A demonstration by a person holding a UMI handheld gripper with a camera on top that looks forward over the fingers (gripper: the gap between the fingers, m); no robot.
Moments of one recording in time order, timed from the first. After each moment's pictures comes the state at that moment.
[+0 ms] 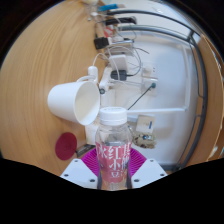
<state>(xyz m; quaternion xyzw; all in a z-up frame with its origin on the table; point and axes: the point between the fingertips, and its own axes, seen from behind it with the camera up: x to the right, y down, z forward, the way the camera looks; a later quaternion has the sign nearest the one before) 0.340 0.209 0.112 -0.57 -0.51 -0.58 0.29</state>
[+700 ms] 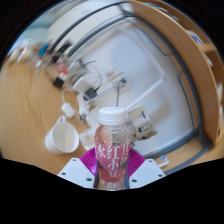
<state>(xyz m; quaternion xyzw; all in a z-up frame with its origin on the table) 0.306 0.205 0.136 -0.70 -0.37 -0.41 0.46</state>
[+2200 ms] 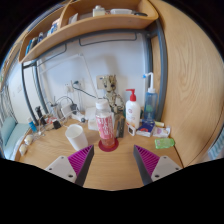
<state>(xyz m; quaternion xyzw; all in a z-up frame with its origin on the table) 0.360 0.051 0.098 -0.83 0.03 -0.06 0.55</state>
